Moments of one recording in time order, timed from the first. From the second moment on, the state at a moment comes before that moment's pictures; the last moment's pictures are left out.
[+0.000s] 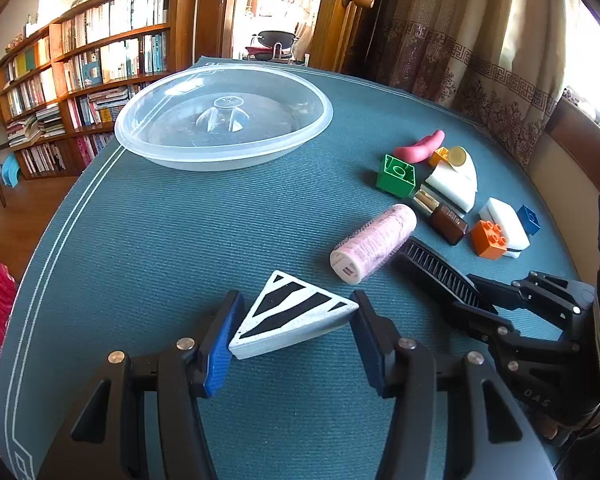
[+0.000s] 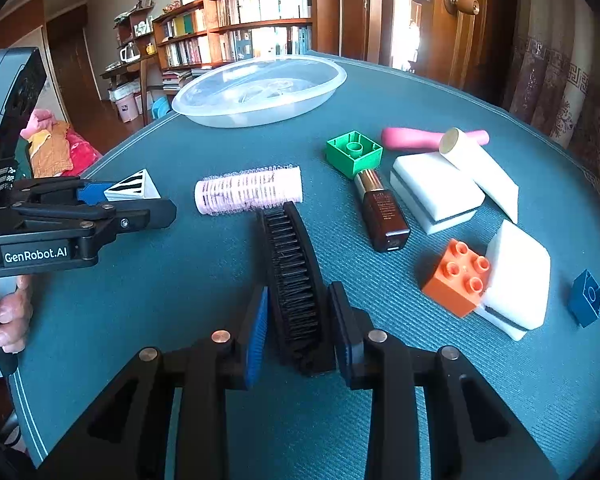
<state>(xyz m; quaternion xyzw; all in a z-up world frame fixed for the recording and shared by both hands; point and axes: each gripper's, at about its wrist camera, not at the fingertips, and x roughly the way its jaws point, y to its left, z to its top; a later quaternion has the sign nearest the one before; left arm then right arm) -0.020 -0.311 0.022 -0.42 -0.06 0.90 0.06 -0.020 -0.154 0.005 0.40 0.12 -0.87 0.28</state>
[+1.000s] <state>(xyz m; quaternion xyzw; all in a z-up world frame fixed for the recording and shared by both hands) -0.053 -0.359 0.056 -0.36 -0.07 0.93 0.00 -0.051 -0.160 0.060 0.36 -0.01 -0.89 0.29</state>
